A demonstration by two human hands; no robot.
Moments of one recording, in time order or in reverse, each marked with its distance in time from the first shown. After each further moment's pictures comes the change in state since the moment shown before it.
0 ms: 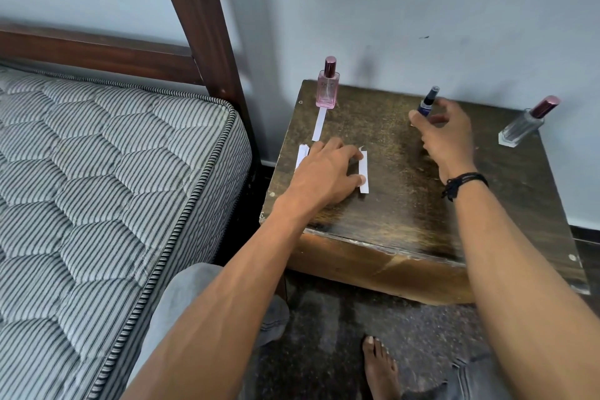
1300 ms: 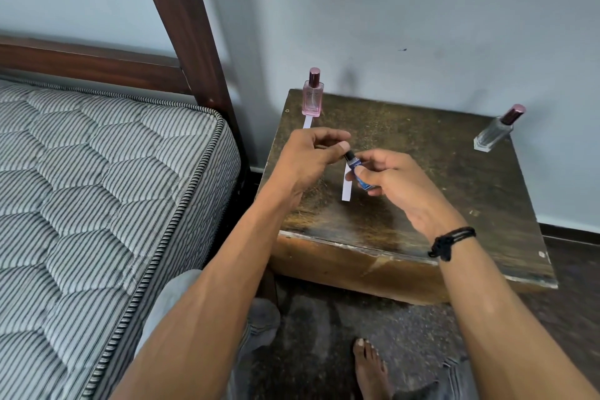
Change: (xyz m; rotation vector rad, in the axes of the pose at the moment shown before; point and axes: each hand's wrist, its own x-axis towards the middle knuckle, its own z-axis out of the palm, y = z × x) left_hand 0.000 0.012 -0.027 -0.939 0.140 -0.147; right_hand -0.094 -0.036 -0.007 0.063 -0.540 0.059
